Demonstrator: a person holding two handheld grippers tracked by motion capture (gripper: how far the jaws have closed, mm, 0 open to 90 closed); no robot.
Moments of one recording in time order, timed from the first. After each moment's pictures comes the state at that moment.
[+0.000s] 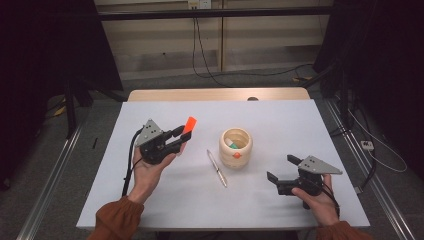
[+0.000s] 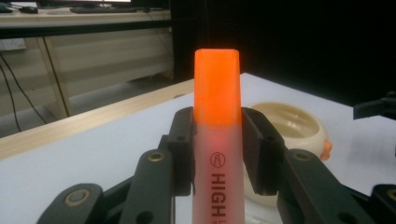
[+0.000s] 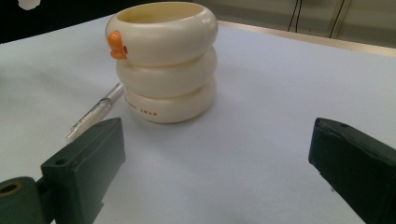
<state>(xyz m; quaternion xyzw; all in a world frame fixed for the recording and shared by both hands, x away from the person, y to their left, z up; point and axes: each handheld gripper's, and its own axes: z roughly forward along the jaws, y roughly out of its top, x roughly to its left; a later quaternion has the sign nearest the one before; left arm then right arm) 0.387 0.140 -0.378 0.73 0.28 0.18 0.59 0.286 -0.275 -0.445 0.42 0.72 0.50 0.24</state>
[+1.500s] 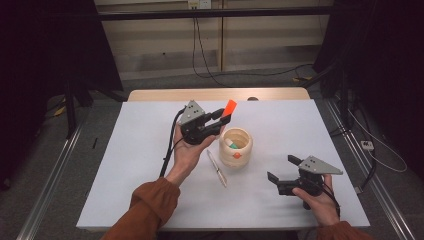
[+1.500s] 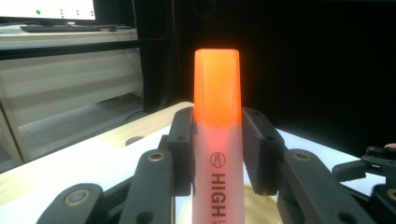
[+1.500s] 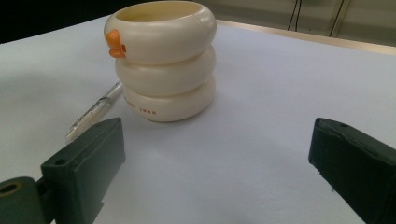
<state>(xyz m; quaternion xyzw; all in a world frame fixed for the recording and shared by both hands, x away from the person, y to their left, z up) 0.423 0.036 -0.360 0.72 0.25 0.14 0.63 0.286 -0.277 -0.446 0.42 0.72 0.50 0.24</state>
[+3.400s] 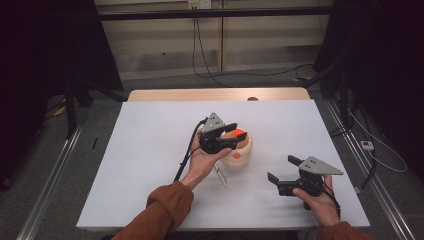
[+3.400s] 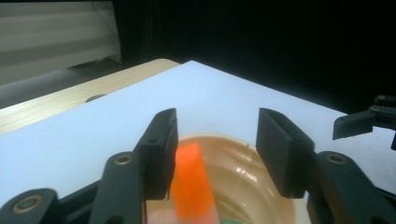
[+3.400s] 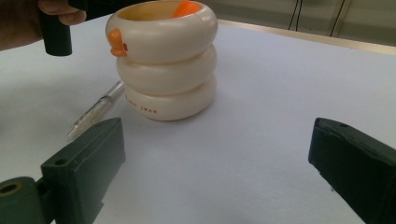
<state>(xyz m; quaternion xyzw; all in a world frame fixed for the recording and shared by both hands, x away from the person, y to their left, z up) 0.422 0.003 -0.405 0.77 0.24 0.09 0.58 0.285 -0.277 -0.446 0.42 0.72 0.50 0.24</state>
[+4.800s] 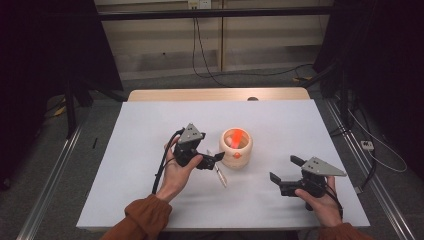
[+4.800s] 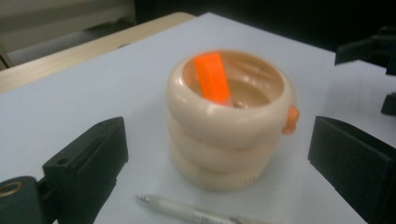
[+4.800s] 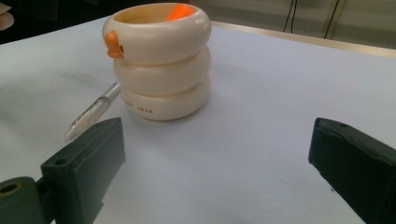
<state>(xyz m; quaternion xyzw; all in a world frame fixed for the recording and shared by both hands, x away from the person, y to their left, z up) 0.385 0.070 -0.402 0.82 0.26 0.10 0.50 0.281 -0.282 -0.444 0.43 0.72 0.50 0.24</state>
